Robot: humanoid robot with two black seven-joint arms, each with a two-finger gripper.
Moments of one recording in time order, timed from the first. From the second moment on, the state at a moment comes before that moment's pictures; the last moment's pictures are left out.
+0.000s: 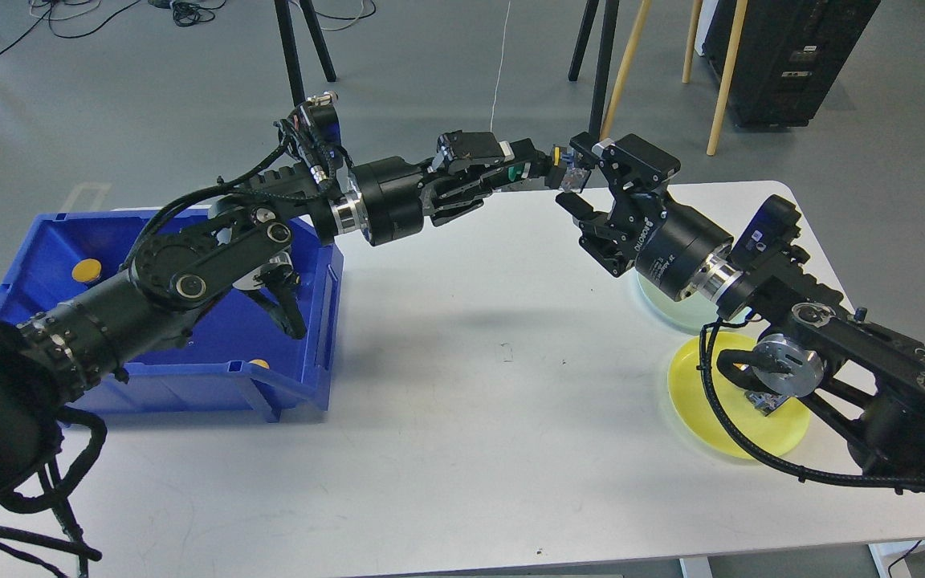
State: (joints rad) left arm -1.02 0.18 -0.38 -0.78 0.85 -0.49 -0.49; right arm 0.64 -0.47 0.61 1.36 -0.51 0.08 0.27
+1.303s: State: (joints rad) left arm -1.01 0.17 -0.38 -0.77 0.74 -0.49 -0.49; right arm 0.60 -0.32 0.64 0.80 -0.05 -0.26 0.08
